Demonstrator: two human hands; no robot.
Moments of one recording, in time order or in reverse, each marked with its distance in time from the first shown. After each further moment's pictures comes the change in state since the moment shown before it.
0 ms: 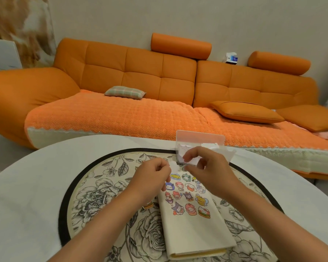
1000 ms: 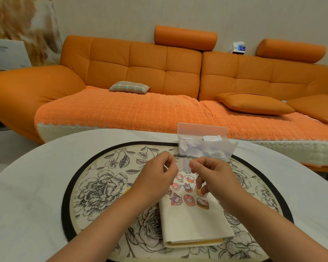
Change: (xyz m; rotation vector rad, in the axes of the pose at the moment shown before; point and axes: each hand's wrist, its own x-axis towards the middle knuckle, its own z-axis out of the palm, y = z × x) left_hand -0.016 0.003 0.022 0.079 0.025 0.109; right_hand -0.032 0.003 0.010 0.614 0.014 0.481
